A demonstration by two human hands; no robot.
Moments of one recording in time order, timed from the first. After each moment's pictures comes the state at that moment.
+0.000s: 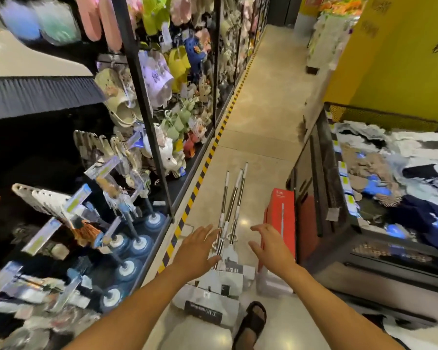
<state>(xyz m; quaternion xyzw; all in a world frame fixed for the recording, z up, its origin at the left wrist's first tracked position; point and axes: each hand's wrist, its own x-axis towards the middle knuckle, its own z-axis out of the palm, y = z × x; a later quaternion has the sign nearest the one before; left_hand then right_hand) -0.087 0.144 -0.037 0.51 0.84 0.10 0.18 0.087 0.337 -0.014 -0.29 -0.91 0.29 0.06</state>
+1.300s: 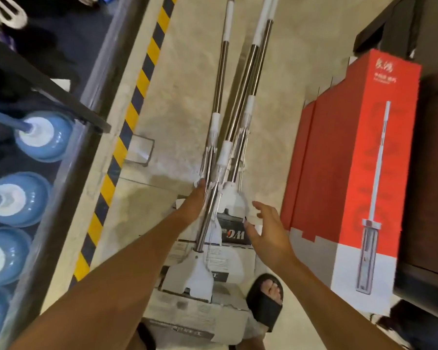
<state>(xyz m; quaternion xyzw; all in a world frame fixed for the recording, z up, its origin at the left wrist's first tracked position) -0.277 0.411 -0.665 0.00 0.70 0.33 0.63 -0.082 0.509 -0.597 -0.46 -0.76 0.44 -0.12</state>
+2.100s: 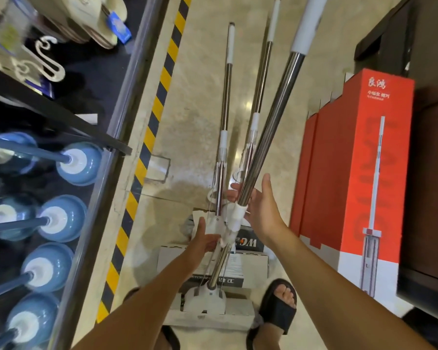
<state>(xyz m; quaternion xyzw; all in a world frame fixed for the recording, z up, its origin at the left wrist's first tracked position) -0.257 0.366 -0.584 -0.09 0.65 0.33 0.68 -0.196 0.539 -0.542 -0.53 -0.35 0.77 -0.02</state>
